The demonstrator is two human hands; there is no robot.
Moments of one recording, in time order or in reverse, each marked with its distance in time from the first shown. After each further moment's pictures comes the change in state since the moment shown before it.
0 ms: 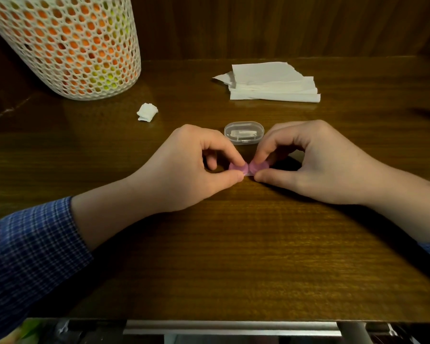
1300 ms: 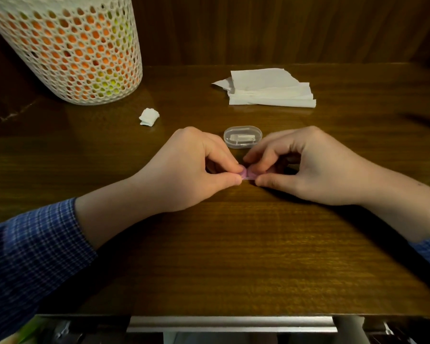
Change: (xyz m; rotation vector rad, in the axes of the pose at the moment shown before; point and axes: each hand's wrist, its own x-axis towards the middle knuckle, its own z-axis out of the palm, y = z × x) left_hand 0.001 0.010 -0.006 0.002 -0.020 -0.019; right_hand -0.001 -0.006 -0.002 0.009 -0.041 0.011
